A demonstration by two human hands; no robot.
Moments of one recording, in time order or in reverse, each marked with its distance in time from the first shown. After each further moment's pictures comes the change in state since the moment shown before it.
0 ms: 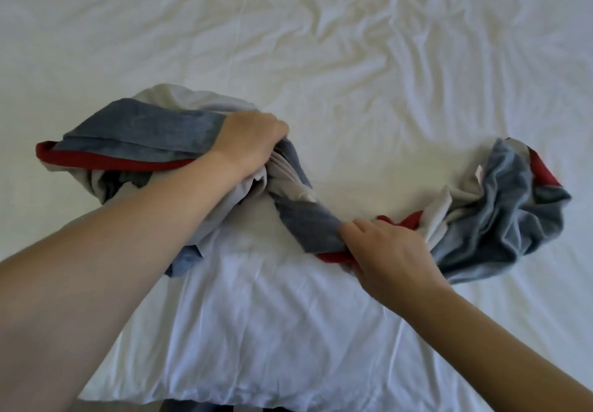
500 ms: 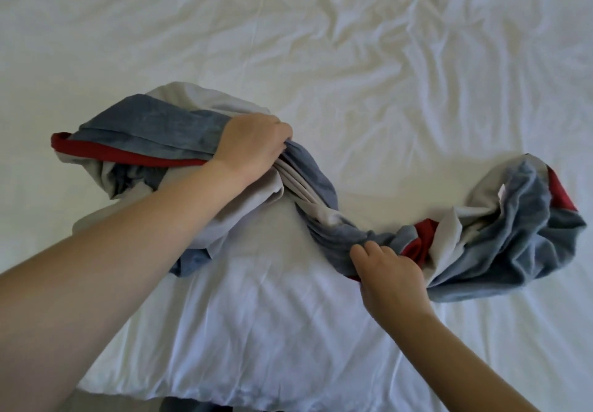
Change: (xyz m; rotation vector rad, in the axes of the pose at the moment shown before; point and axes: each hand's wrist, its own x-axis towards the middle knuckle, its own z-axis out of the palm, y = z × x) left_hand -0.016 -0.008 -0.009 -0.119 0.109 -0.086; right_hand -0.003 -0.003 0.048 -0.035 -0.127 0.149
